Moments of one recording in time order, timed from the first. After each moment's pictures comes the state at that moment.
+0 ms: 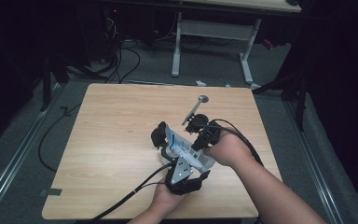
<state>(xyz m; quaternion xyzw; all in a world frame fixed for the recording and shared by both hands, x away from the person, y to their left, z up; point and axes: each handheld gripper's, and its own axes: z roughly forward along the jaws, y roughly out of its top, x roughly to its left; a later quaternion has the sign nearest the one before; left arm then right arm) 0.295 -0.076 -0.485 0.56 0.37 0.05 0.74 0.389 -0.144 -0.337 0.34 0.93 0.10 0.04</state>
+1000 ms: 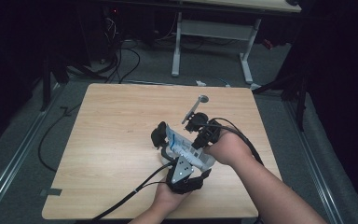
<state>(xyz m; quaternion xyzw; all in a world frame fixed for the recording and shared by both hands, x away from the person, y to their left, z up) 0.296 -0.078 -0.482 0.56 0.38 0.05 0.74 0.391 -0.143 -0.334 0.34 0.93 0.10 0.05</state>
